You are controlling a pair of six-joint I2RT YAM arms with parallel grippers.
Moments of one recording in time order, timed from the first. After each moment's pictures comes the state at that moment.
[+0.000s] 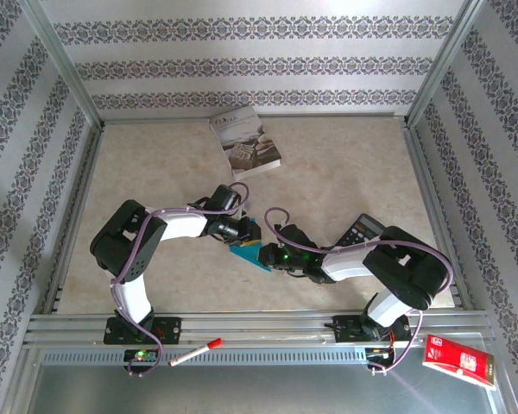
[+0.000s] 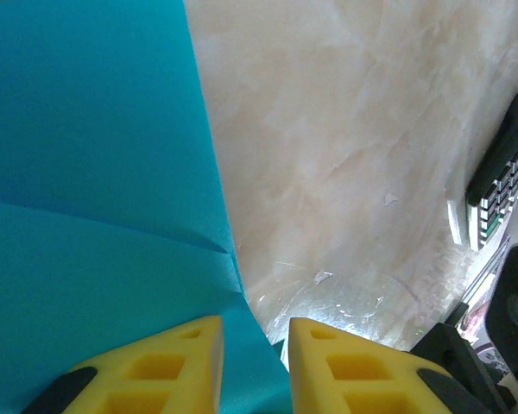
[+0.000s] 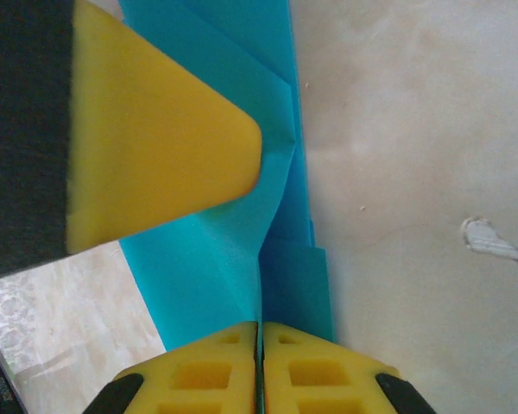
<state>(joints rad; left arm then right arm) -0.56 1.82 0.91 -0.10 0.60 -0.81 0.86 1.59 0.44 0.42 -0.18 1.01</state>
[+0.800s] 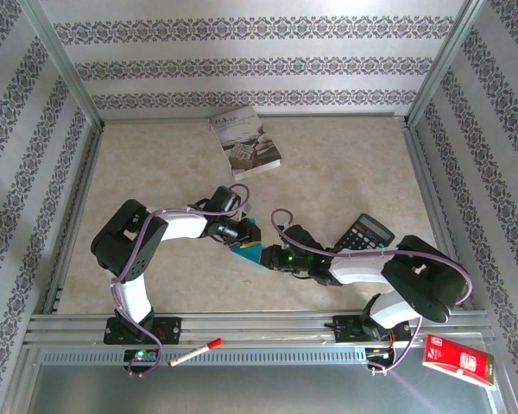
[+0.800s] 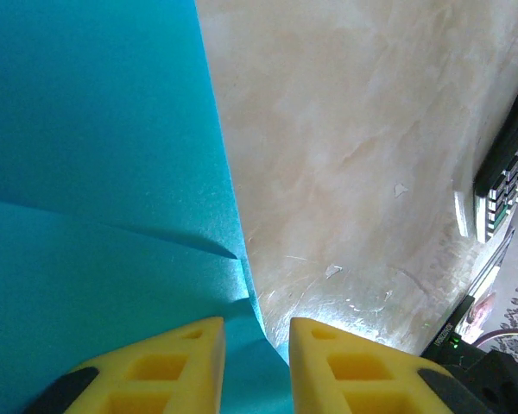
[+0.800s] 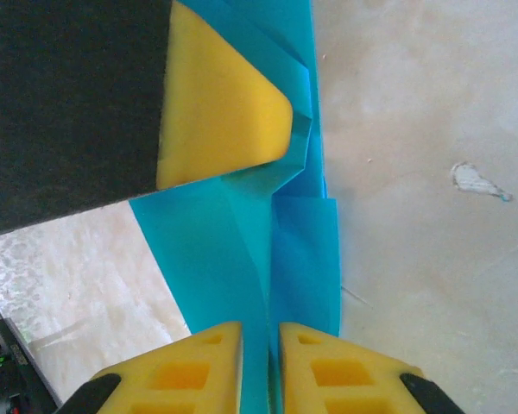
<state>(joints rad) -0.56 1.83 0.89 -0.09 0.61 -0.80 0.86 1.46 0.42 0.31 -0.20 0.99</state>
